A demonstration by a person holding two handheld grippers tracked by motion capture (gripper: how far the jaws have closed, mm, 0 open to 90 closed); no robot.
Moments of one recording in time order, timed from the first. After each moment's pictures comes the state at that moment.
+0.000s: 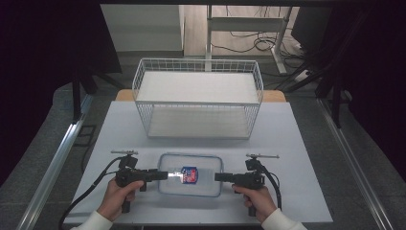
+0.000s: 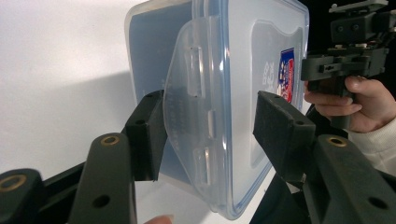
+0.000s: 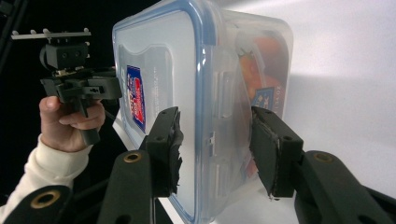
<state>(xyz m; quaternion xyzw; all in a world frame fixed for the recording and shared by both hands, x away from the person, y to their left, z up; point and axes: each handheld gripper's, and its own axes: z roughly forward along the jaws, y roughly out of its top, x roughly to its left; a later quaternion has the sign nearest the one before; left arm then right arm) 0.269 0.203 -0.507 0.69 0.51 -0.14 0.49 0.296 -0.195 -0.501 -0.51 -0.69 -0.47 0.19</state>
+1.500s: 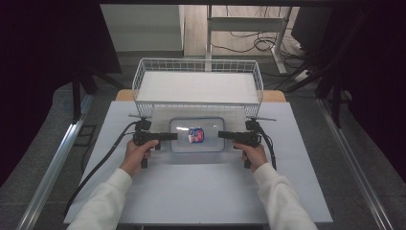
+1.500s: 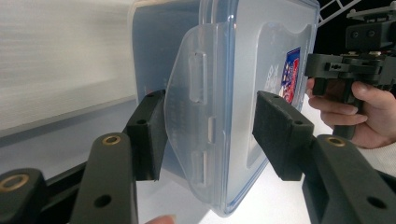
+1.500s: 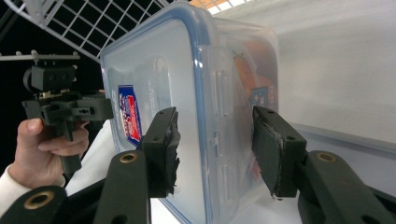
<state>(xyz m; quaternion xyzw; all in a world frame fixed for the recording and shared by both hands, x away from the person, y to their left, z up) 0.399 0.191 -0.510 0.68 0.51 -0.10 0.51 0.428 -0.195 -0.493 -0.50 -0.69 -0.51 0.10</state>
